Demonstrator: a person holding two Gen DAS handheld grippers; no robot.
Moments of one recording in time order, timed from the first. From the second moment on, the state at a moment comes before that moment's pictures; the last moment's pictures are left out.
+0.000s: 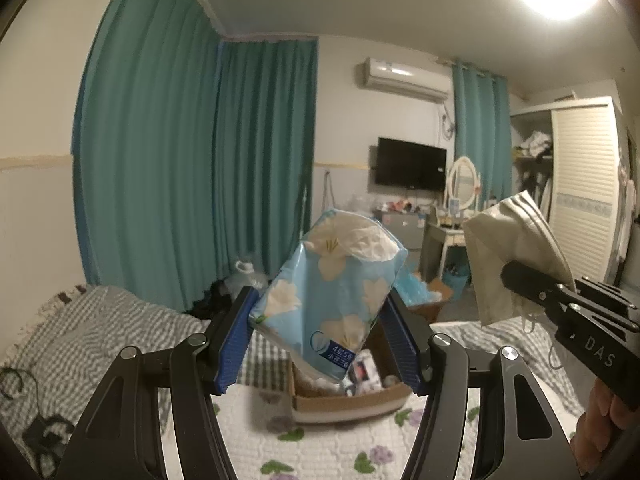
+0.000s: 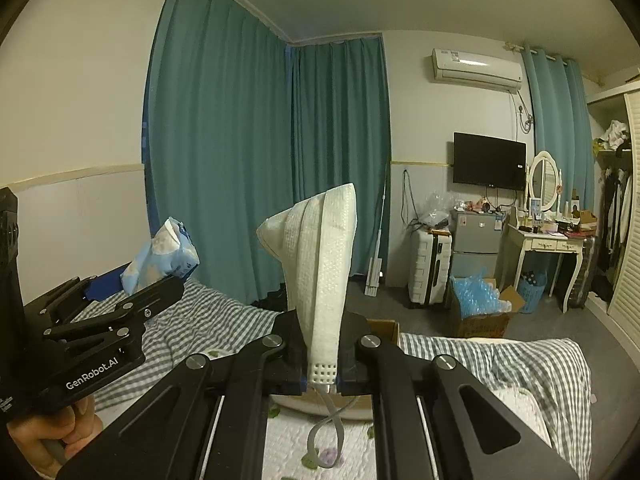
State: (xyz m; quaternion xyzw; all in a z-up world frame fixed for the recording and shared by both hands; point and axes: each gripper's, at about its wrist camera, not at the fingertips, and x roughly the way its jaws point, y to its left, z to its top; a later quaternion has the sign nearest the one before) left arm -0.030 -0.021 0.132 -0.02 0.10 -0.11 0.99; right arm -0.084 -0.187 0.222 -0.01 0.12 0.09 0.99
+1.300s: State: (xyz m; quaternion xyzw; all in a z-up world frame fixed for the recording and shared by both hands) left arm 0.170 -0.094 -0.034 0.03 0.32 -0.10 0.94; right arm 0.180 -0.209 0.006 -0.03 0.34 0.05 0.94
